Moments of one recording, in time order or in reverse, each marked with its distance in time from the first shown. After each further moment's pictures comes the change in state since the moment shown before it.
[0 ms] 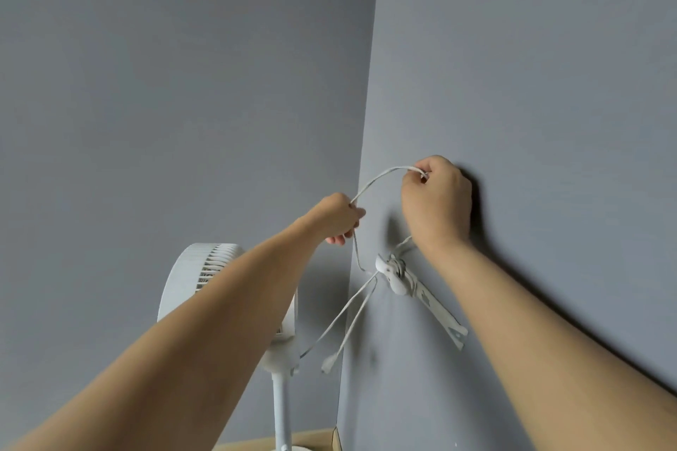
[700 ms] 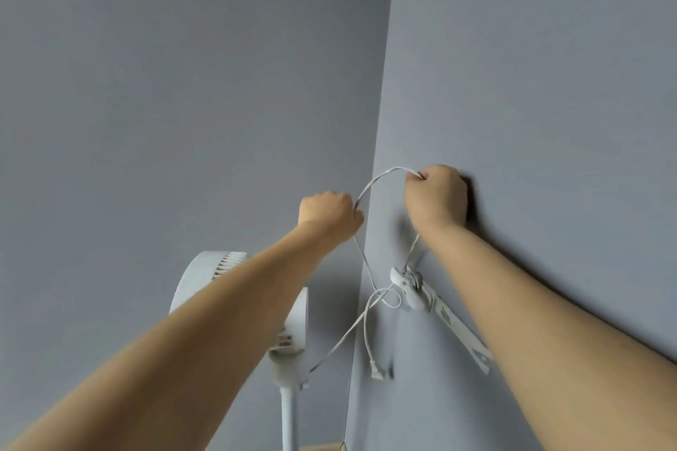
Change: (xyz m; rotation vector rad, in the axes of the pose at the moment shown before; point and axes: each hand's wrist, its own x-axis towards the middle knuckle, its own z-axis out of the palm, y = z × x) left_hand 0.002 -0.018 -0.016 0.668 0.405 0.195; right_hand 0.029 0.002 0.041 -0.144 -0.129 0.121
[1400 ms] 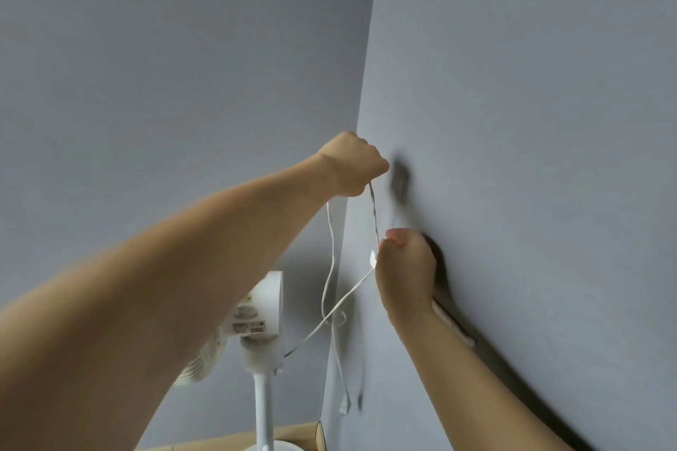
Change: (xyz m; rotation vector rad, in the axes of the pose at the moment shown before) left_hand 0.034 0.046 -0.050 0.529 -0.005 0.645; right_hand -0.084 0.068 0.037 0.418 -0.085 0.306
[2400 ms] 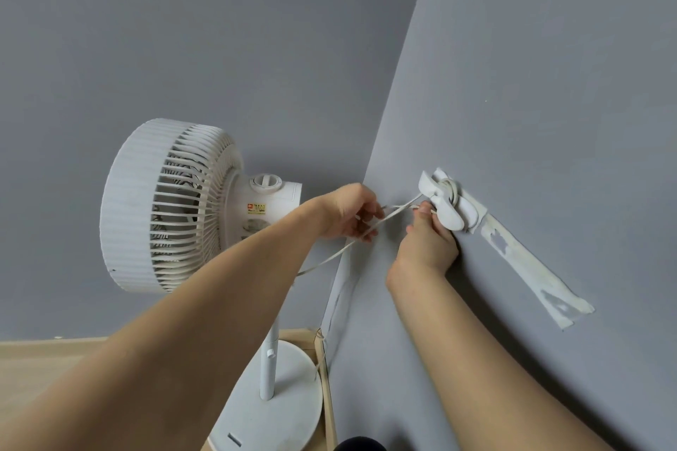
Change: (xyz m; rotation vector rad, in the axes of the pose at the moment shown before) left_hand -0.055 0.121 0.201 -2.250 -0.503 -0.747; right_hand -0.001 0.094 0.060 0.488 0.241 0.438
